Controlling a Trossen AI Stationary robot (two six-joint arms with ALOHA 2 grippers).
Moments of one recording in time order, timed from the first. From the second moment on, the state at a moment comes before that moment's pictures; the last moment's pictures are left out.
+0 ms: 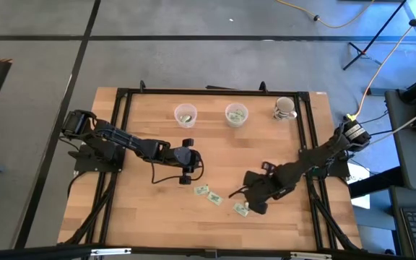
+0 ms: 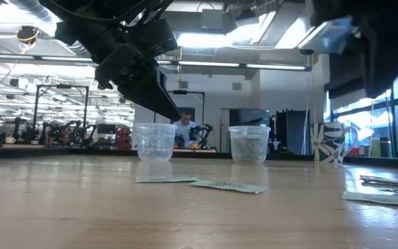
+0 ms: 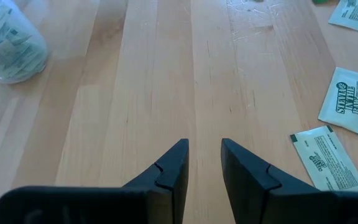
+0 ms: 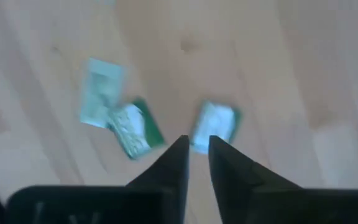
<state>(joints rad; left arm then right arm) -0.14 1.57 0.78 0.05 -0.21 0.00 0.53 1.63 1.20 -1.00 0.16 0.88</state>
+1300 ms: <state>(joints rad) -0.14 1.57 0.78 0.05 -0.21 0.02 0.53 1.62 0.79 -0.63 0.12 1.49</state>
